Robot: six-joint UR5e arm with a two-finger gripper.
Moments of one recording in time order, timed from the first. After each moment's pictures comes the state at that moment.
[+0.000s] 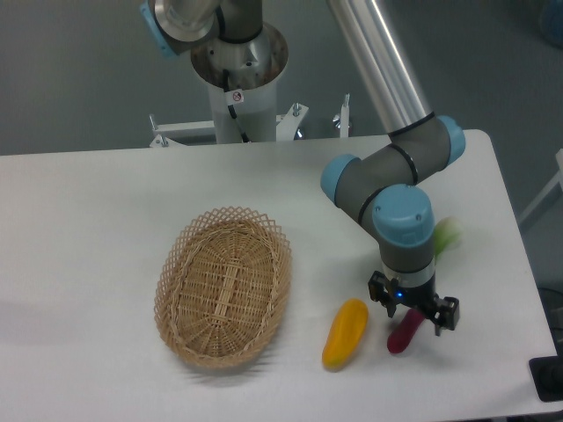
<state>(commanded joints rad) 2.56 -2.18 -1.47 -0.66 1.66 1.05</state>
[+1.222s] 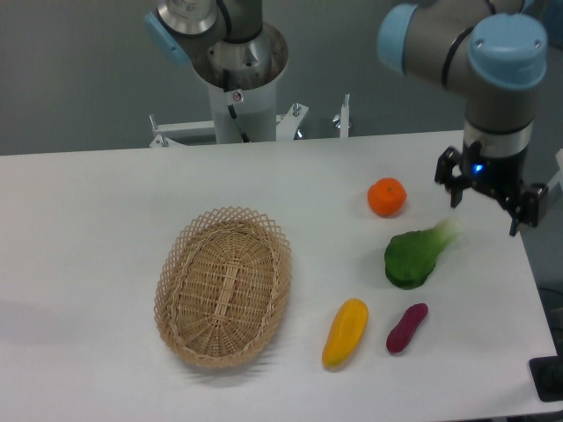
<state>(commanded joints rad) 2.79 -1.88 -1.39 -1.21 1.55 1.61</state>
